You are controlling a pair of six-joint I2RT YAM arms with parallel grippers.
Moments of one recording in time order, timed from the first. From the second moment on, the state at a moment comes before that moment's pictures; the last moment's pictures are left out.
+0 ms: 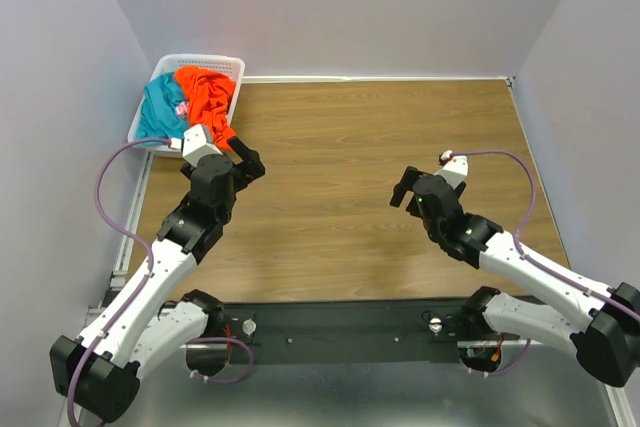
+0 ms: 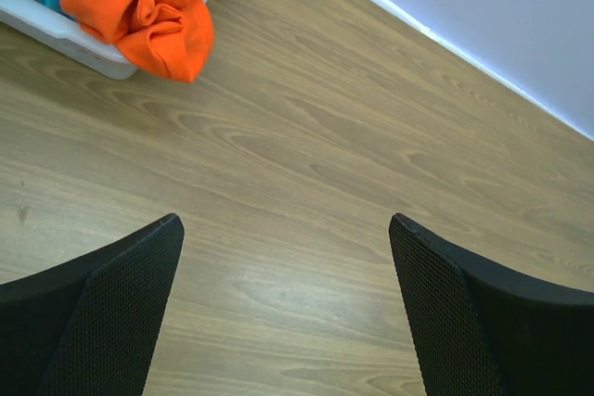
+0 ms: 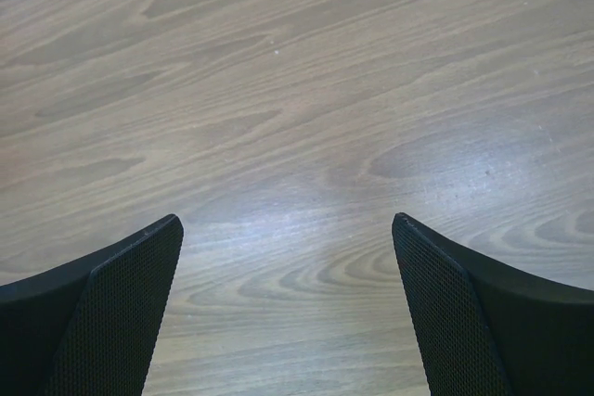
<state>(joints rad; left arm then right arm) -0.45 0.86 0.75 -0.24 -0.47 -0.68 0.71 0.99 0.61 -0.21 0.63 0.68</state>
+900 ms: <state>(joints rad) -0.19 1.35 1.18 -0.26 -0.51 -0.62 0.71 0.94 0.64 -0.21 0.67 0.65</state>
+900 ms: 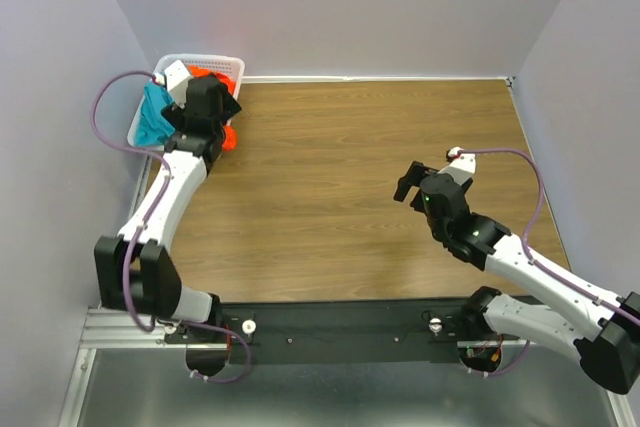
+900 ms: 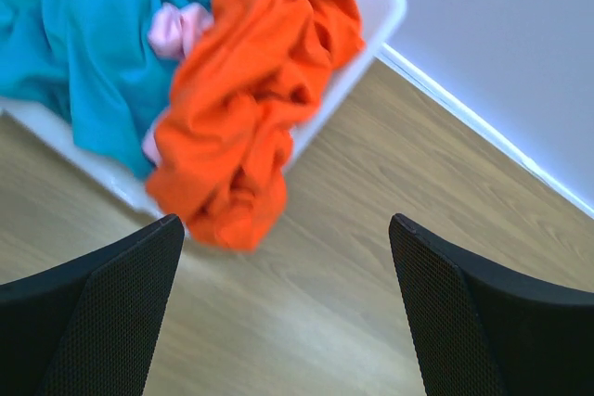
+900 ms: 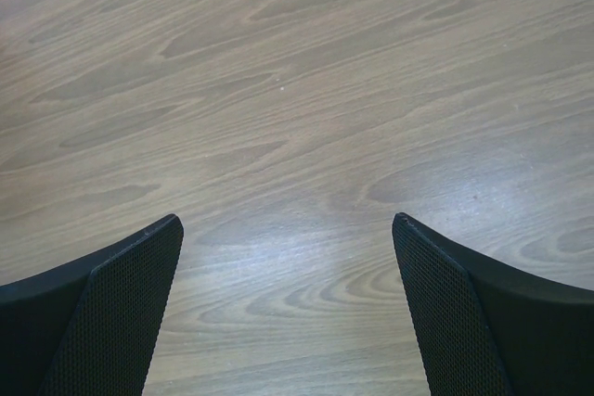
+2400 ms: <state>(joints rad) 0.02 1.94 1.98 -0.43 -0.40 -0.36 0.71 0.99 0.64 -0.21 0.72 0.60</state>
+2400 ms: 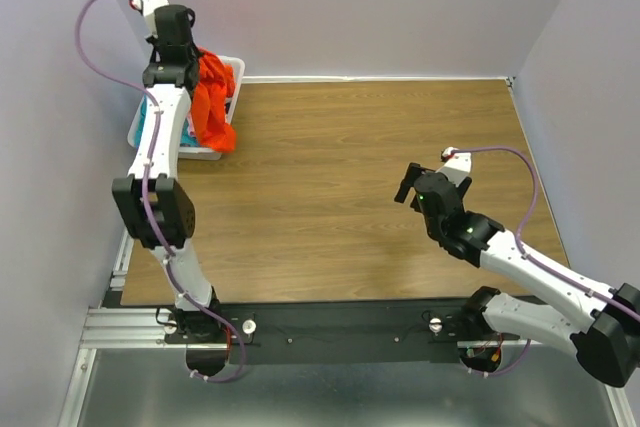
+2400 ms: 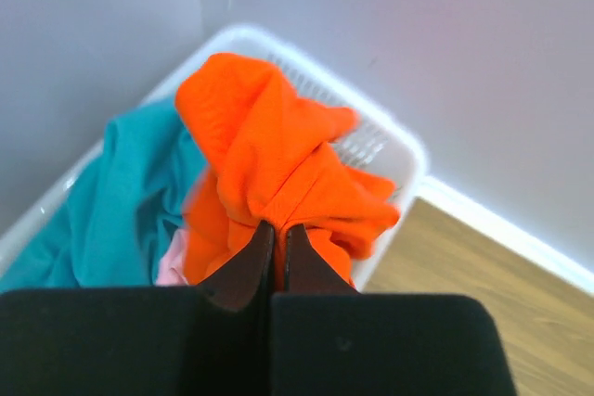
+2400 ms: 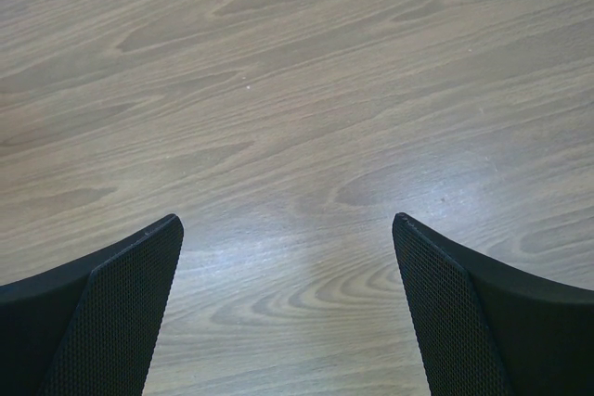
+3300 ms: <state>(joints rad) -0.54 1.19 1.21 0.13 -0.04 -0.30 0.71 0.94 0.72 -0.23 0.98 0.59</state>
